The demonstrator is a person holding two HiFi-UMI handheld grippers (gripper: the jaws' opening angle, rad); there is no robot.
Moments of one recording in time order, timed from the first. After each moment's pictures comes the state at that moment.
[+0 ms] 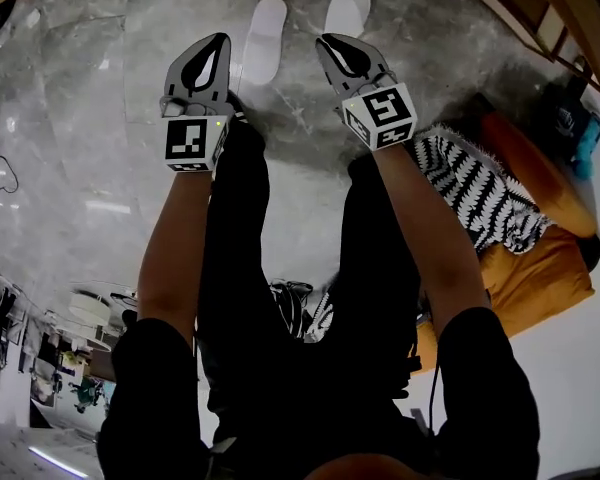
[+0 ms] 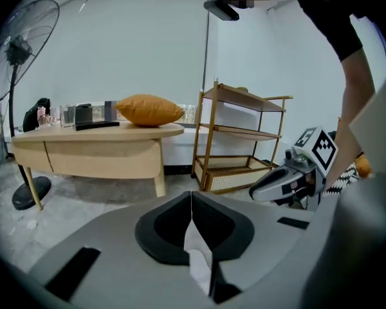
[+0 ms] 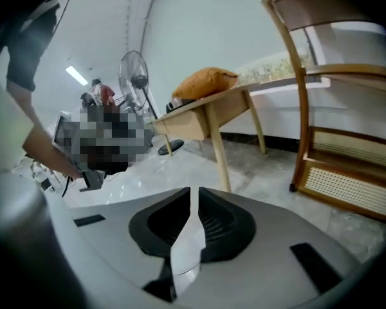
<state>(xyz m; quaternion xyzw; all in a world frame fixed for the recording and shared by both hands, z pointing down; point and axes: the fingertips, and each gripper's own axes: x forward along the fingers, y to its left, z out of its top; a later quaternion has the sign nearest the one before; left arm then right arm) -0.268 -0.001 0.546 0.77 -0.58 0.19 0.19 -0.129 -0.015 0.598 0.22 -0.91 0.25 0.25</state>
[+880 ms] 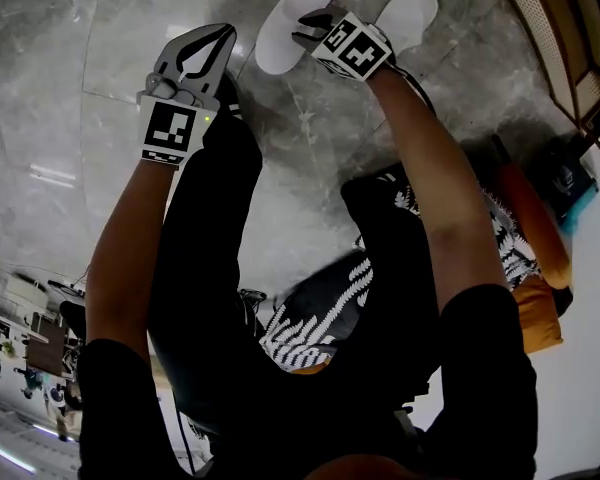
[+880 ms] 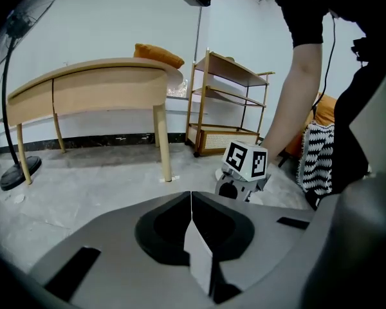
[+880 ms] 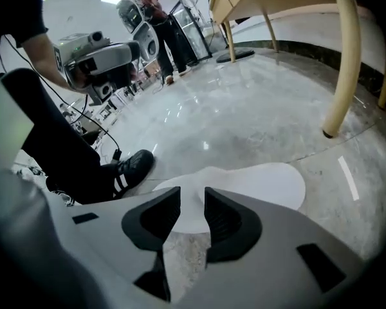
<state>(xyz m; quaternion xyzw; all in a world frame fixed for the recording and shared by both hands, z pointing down) -0.313 0.102 0.719 0.79 -0.53 0.24 0.21 -0.217 0.101 0.879 -0.15 -0.83 0.17 0.51</state>
